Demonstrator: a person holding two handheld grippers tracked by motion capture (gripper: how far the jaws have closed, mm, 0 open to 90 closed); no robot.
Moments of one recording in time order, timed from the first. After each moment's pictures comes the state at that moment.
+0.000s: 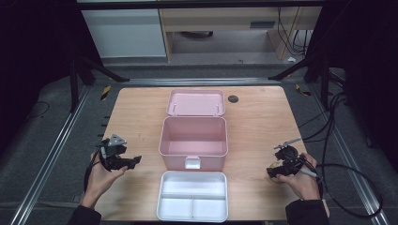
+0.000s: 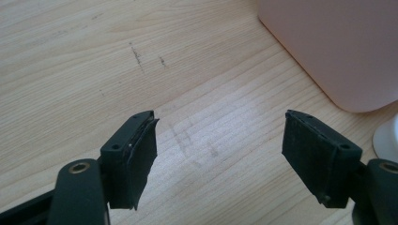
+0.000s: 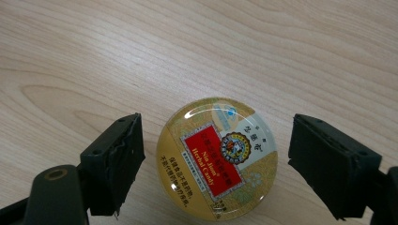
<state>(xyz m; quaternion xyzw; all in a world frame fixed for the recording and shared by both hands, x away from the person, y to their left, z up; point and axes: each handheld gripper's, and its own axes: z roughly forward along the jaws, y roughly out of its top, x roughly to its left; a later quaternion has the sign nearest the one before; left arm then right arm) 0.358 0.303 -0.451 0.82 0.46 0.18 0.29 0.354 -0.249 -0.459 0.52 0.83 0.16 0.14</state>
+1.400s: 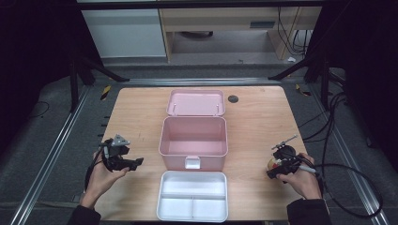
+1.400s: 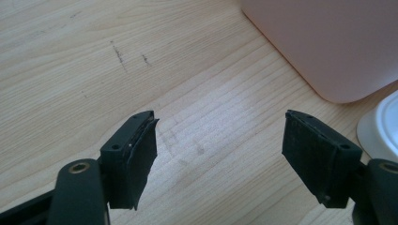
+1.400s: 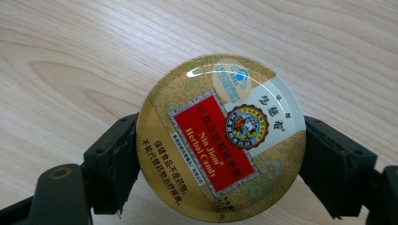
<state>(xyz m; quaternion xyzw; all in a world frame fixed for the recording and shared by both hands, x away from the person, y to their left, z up) 0.359 0.296 -0.450 0.83 0.45 0.16 0.28 0.360 -0.246 -0.457 0.51 0.85 0.12 0.10</state>
